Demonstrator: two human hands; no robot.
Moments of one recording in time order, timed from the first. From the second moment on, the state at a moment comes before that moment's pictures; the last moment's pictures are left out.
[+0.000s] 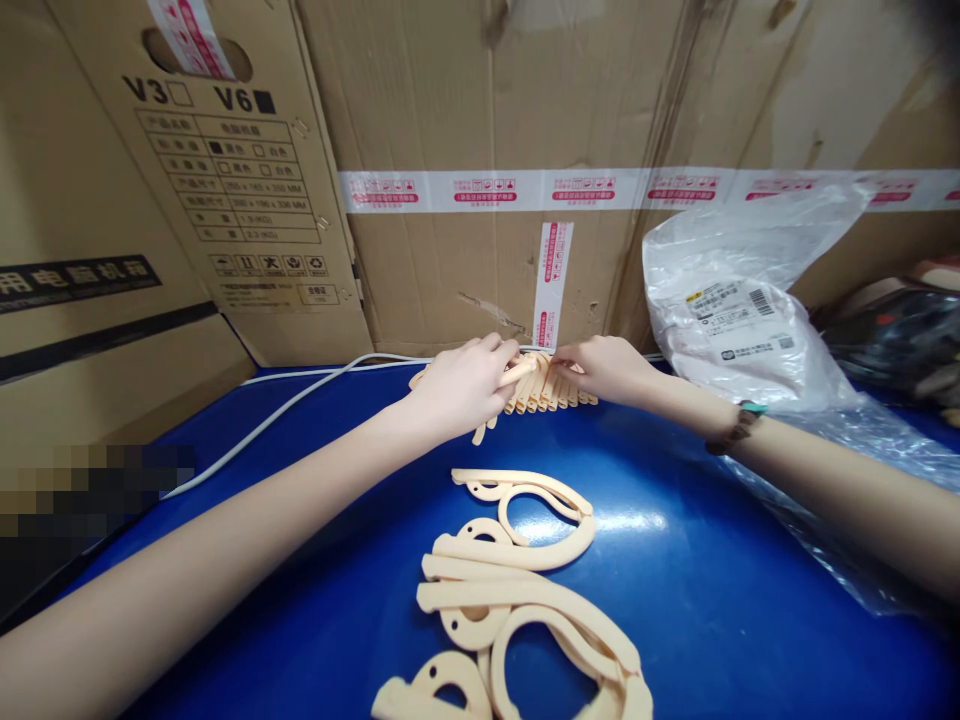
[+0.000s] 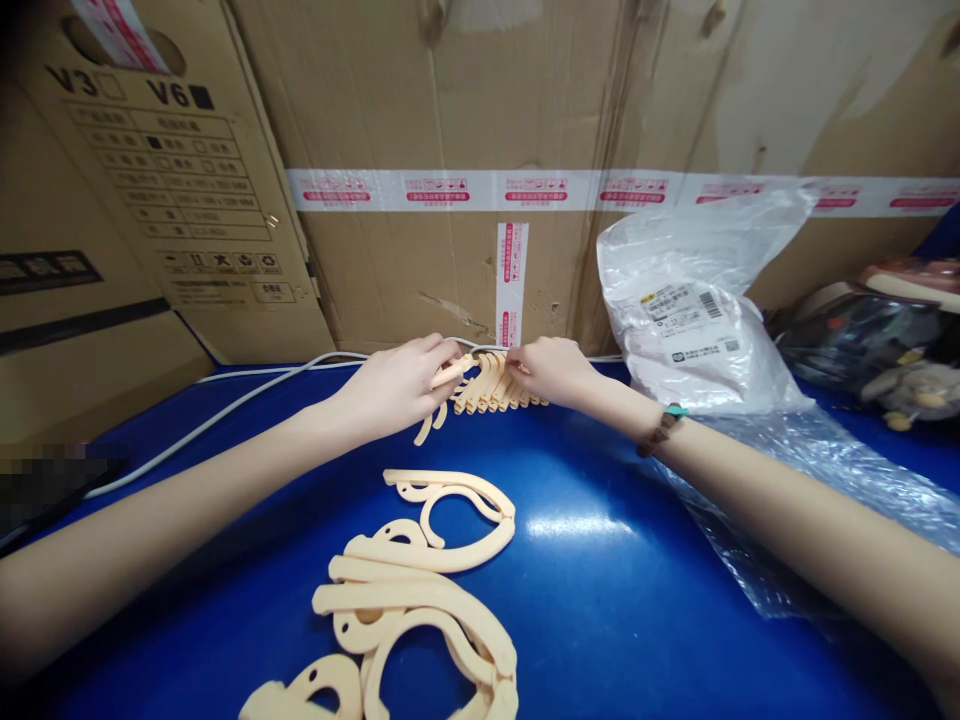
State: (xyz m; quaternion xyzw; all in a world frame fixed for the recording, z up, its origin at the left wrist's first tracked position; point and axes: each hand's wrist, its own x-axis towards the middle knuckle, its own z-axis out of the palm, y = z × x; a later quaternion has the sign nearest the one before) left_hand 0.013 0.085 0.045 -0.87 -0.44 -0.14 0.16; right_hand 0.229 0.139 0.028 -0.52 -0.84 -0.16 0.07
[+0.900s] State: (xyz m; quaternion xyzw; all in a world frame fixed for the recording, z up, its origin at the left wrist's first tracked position) left_hand 0.011 0.098 0.063 -0.73 -0.37 -0.49 -0.30; right_hand 0.206 0.106 0.052 -0.38 -0.82 0.04 0.44
